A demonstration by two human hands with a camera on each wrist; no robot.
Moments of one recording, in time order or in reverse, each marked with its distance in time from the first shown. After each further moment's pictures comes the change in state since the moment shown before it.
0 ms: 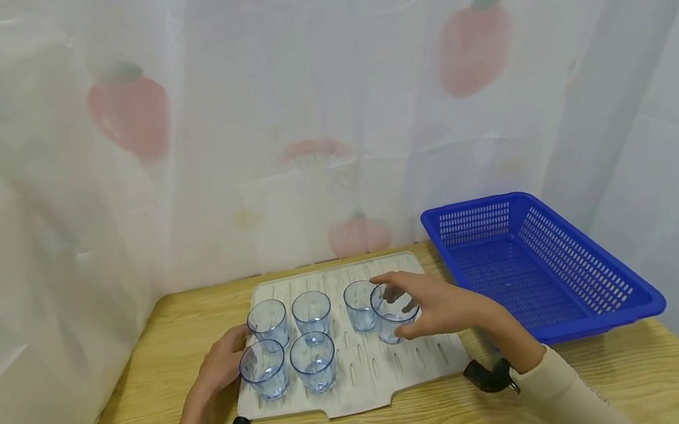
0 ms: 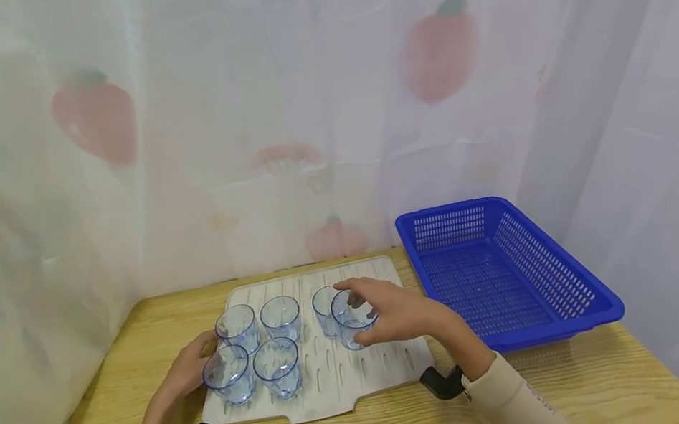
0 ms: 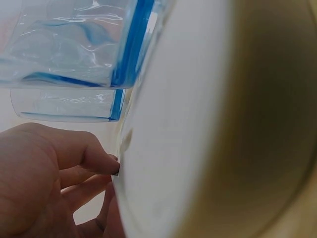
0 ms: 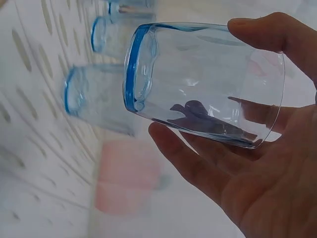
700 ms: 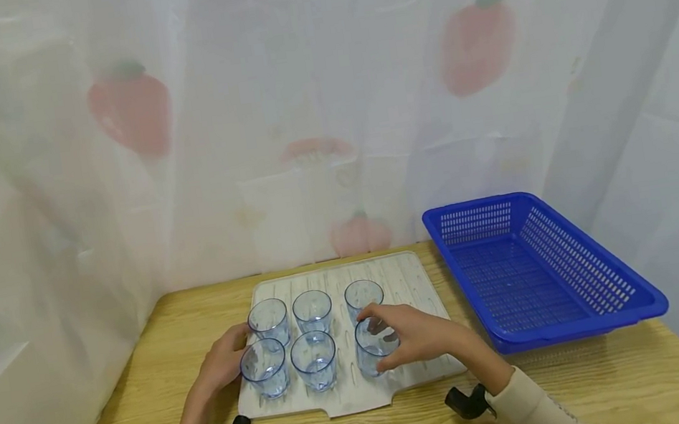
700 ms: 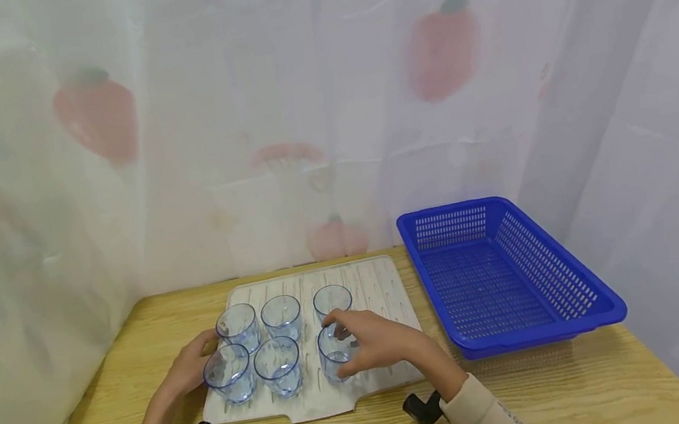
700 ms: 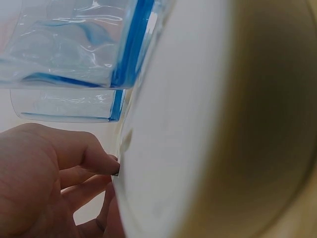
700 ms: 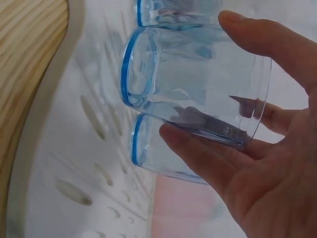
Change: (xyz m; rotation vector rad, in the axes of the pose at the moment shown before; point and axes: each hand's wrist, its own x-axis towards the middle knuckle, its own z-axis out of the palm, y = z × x) left_hand 0.000 0.002 0.001 0.016 0.007 -0.008; right_hand 0.019 0.017 0.055 0.040 -0.087 0.011
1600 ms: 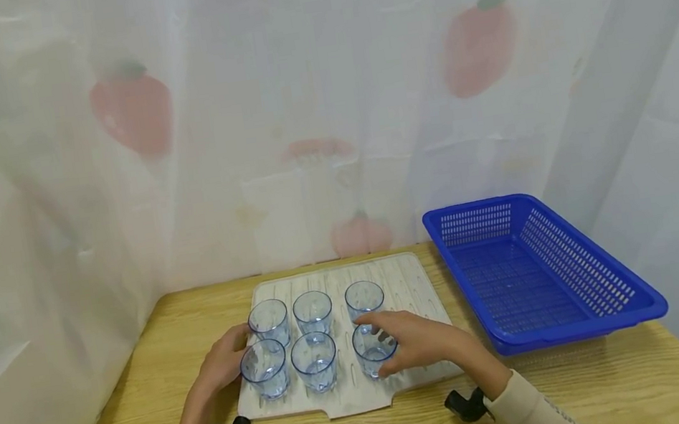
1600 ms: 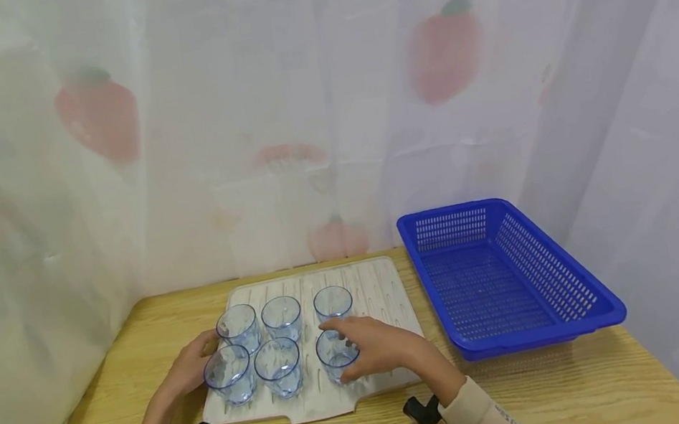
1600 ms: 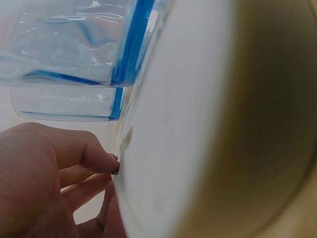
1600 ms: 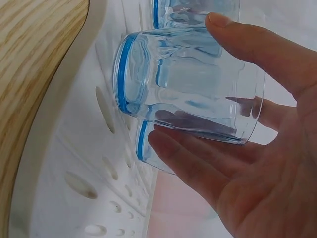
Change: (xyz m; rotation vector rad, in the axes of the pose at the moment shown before) left_hand 0.000 -0.002 -0.002 -0.004 -0.012 0.000; right_hand 0.000 0.001 0.006 -0.123 -0.026 0.068
